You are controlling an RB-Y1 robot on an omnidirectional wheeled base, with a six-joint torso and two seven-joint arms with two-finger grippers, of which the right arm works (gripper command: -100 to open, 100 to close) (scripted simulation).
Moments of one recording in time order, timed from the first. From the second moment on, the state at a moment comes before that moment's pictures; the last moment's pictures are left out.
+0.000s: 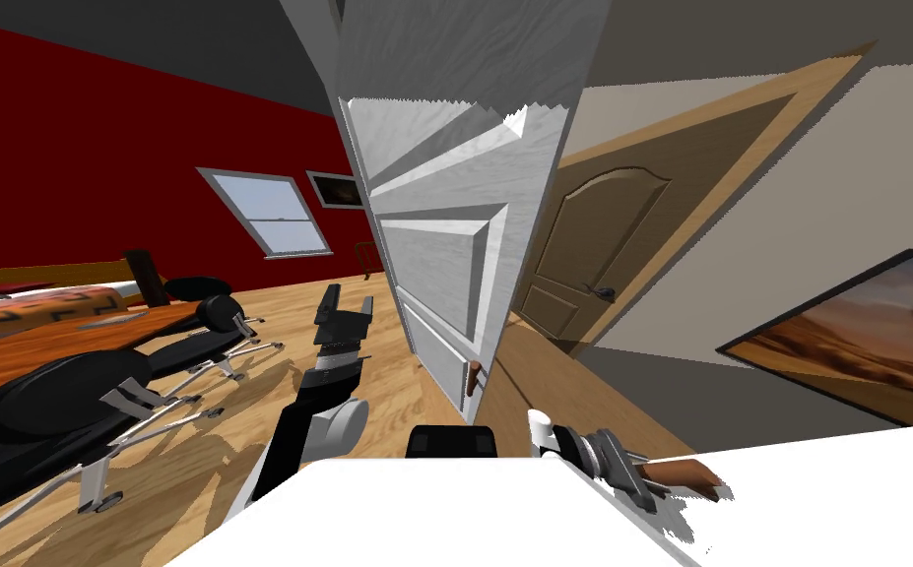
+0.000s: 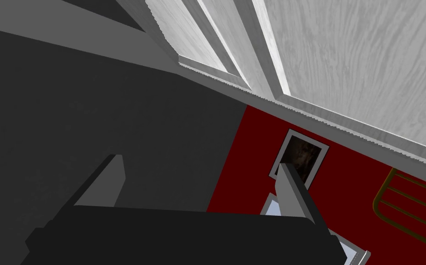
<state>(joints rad) -0.02 -0.04 -0.35 -0.75 -1.42 -1.54 -0.87</state>
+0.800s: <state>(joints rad) -0.10 0.00 -0.47 -0.73 -1.56 -1.64 -0.78</state>
